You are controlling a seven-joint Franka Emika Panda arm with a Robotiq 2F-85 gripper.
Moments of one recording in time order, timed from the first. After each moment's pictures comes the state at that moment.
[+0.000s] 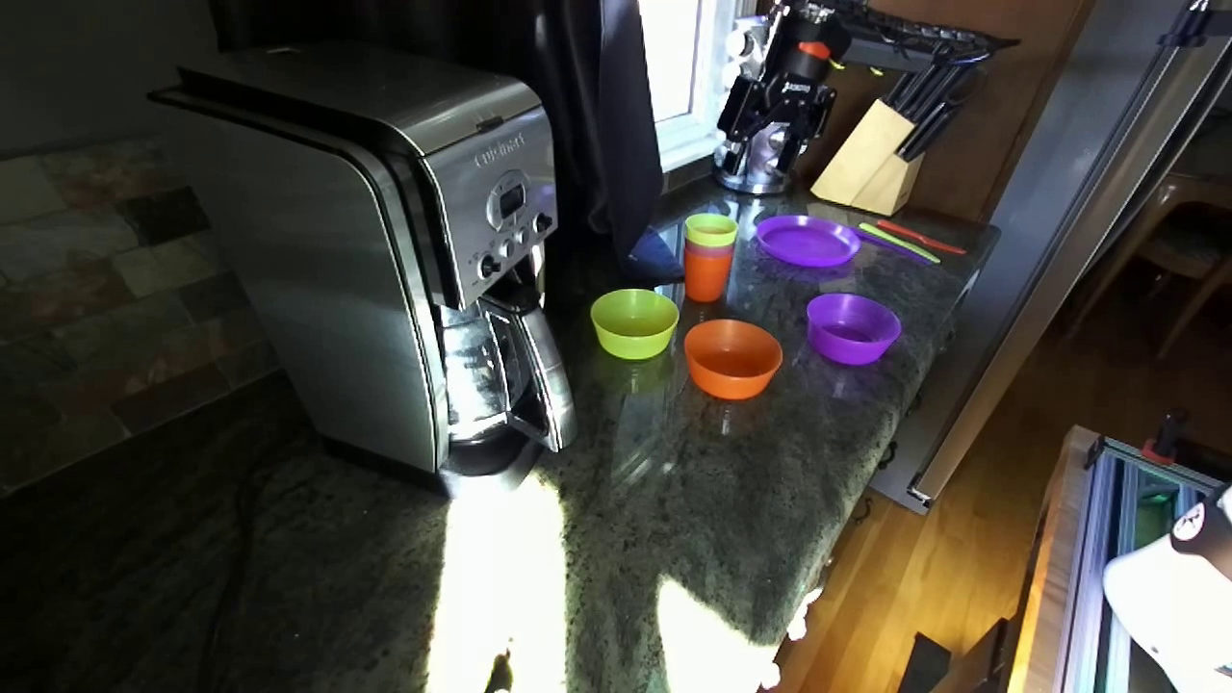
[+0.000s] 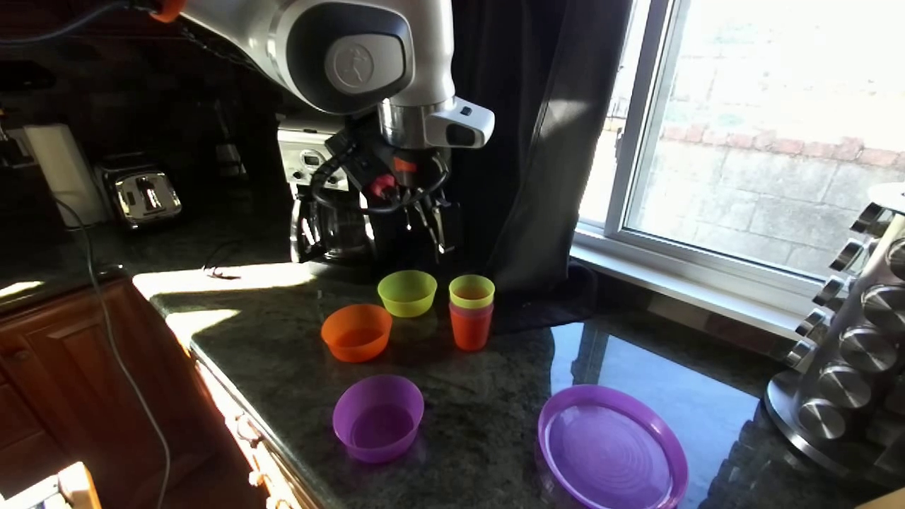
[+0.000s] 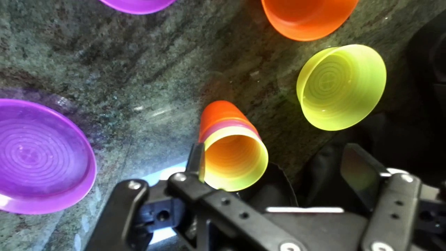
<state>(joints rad) -0.07 -0.13 -0.06 -2.17 0.13 2.22 0.12</state>
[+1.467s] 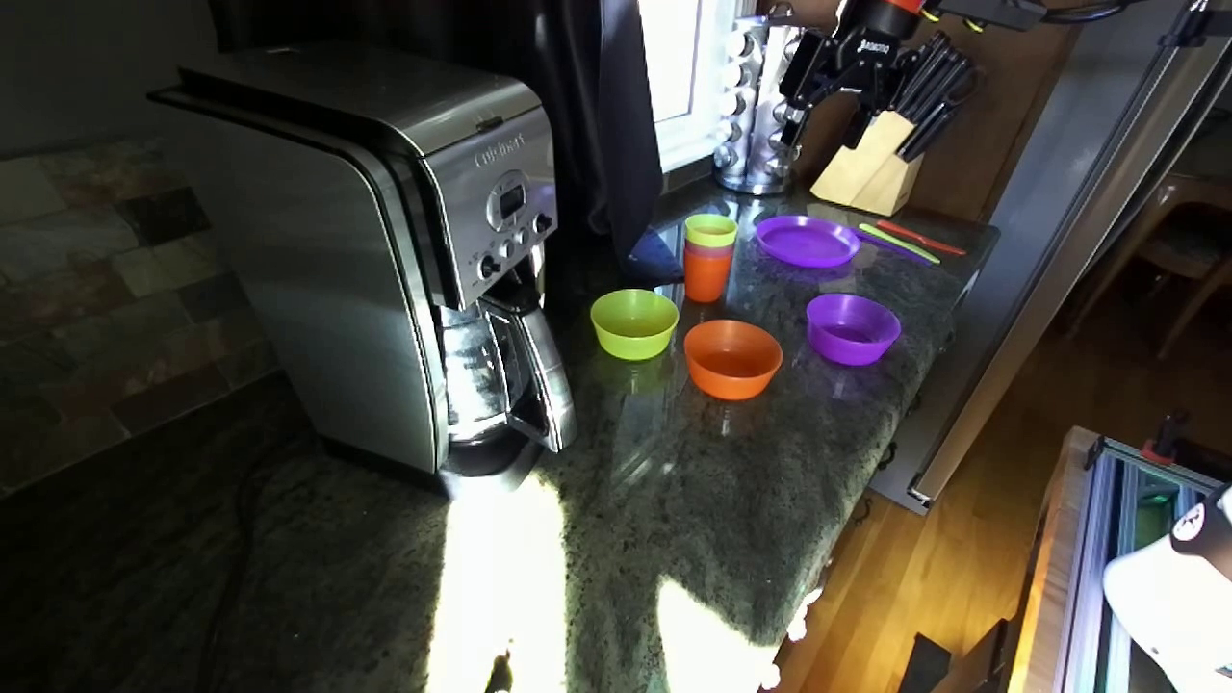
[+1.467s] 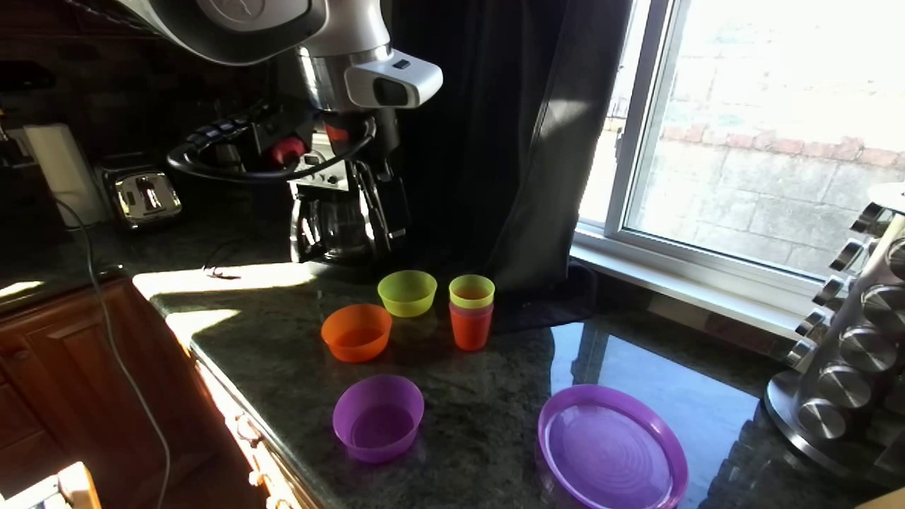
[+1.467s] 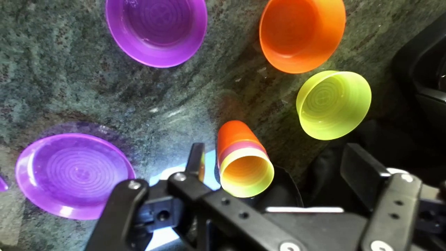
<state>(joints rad) -0.09 -0.40 -0.04 -2.34 0.08 2.15 0.24</state>
